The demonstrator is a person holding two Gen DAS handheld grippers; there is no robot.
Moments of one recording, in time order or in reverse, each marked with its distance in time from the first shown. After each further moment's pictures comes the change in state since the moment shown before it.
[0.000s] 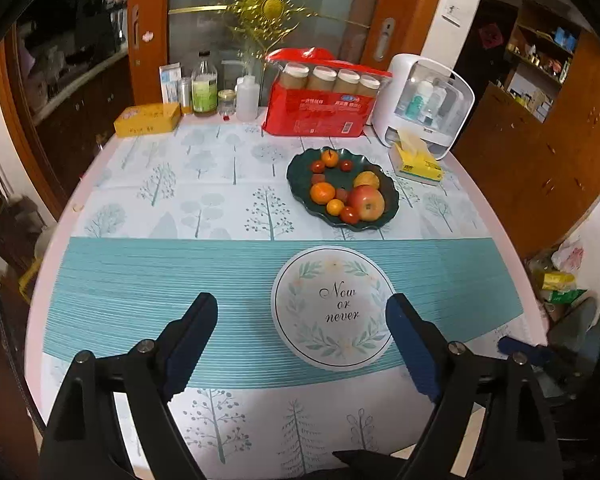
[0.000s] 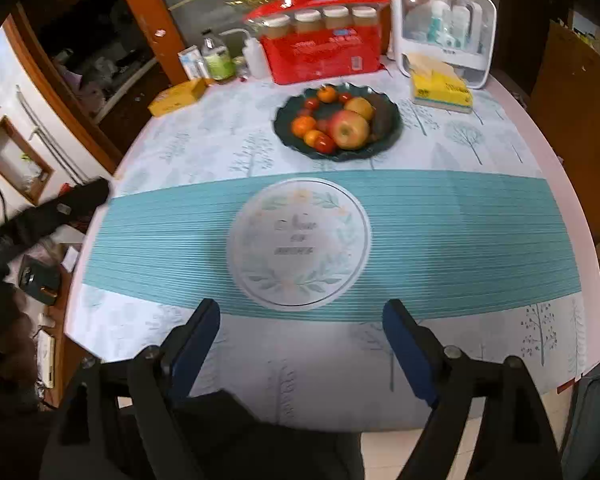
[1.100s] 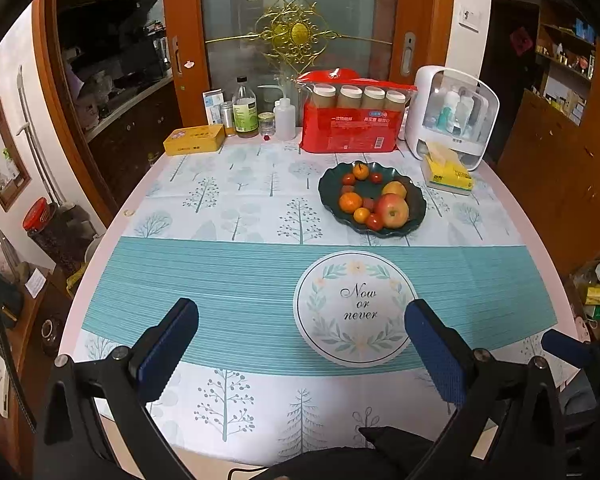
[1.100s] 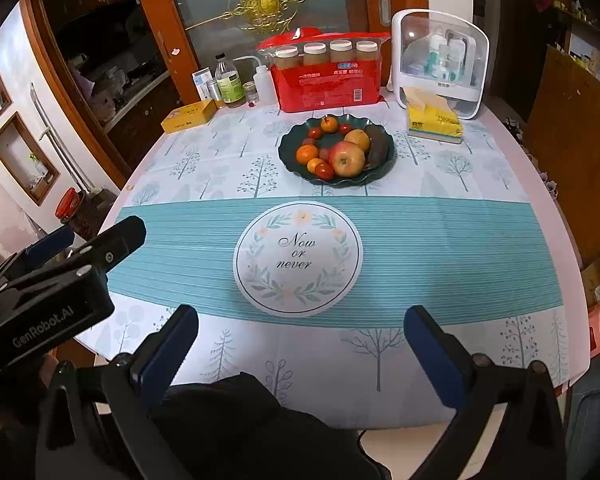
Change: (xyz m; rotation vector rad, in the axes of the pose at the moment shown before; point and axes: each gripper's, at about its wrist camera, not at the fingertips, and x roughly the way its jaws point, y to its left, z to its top) left arm -0.028 -0.049 -0.030 -0.022 -0.084 0.201; right arm -0.036 0.003 -0.013 -0.037 -0.089 -0.030
